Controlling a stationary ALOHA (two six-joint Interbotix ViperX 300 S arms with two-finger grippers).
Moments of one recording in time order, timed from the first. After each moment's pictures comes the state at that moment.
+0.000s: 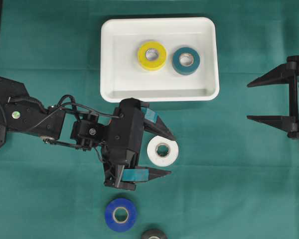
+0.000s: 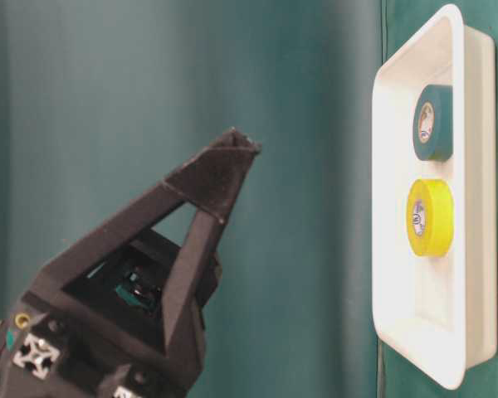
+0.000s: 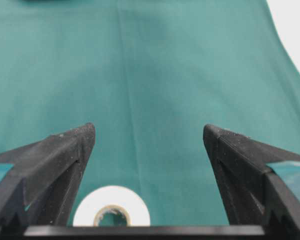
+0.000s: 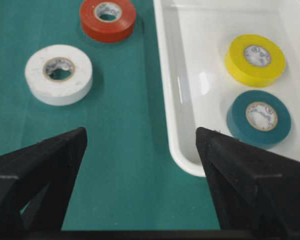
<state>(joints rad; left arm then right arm) -0.17 -0.08 0.47 0.00 0.06 -0.04 -0.03 -0.88 1.15 -0.29 0.19 0.37</state>
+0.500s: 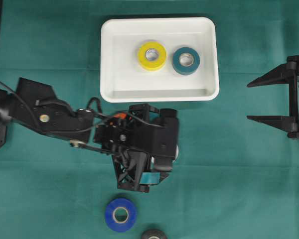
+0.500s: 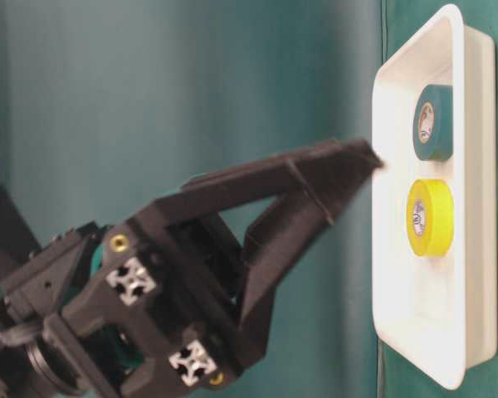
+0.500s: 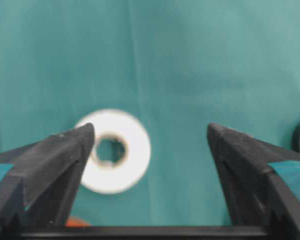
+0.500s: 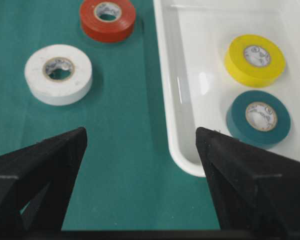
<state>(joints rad) -0.17 0.06 0.23 0.00 0.56 -0.06 -0.03 -0.88 1.15 -0.29 0.19 0.37</state>
